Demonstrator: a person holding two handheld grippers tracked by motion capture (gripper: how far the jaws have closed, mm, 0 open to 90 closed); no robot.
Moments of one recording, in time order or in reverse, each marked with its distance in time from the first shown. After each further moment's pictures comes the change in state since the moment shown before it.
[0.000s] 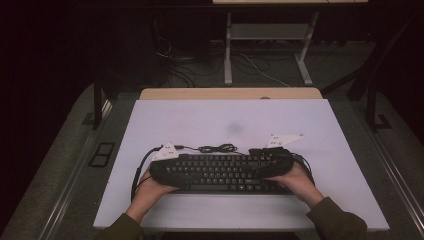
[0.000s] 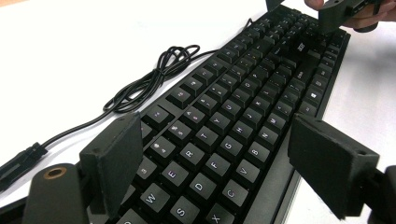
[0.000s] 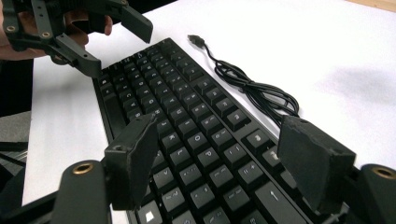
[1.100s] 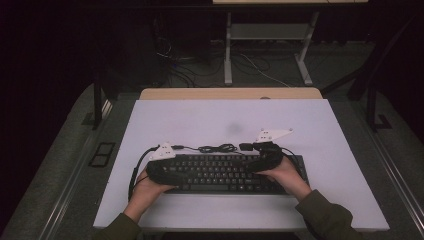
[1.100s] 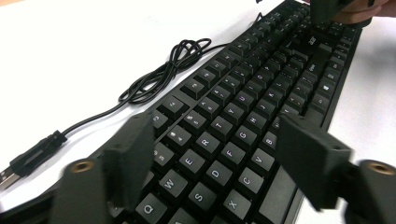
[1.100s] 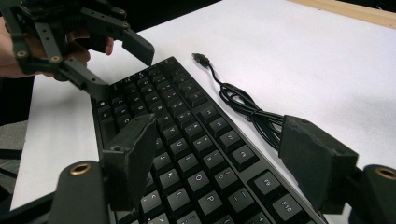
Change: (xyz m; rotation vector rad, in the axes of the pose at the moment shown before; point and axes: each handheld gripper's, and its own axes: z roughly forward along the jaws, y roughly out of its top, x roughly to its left) left arm 0.009 -0.006 -0.005 0.006 0.013 -0.003; right arm -0.002 0.015 0.025 -0.035 0.030 -0.013
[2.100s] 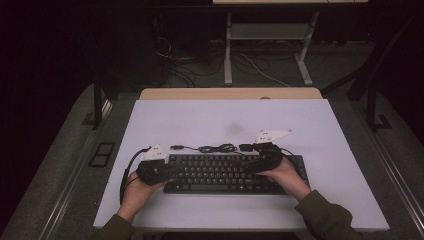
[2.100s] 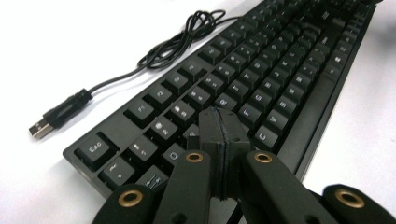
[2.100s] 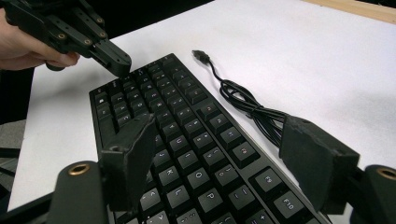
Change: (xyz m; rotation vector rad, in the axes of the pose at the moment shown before) left arm 0.011 -0.011 -0.016 0.078 0.021 -0.015; right arm 0.000 -0.003 0.002 0.004 -0.001 0.002
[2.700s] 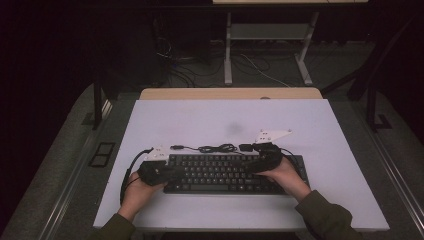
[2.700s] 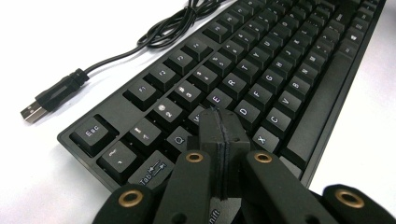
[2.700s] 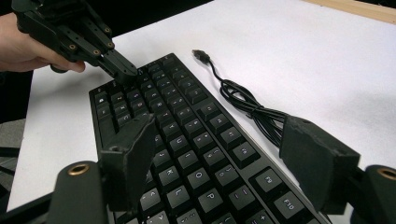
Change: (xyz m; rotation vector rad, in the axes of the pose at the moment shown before) left arm 0.003 -0.005 0.008 0.057 0.000 0.003; right arm 0.001 0.000 0.000 0.001 -0.002 -0.003
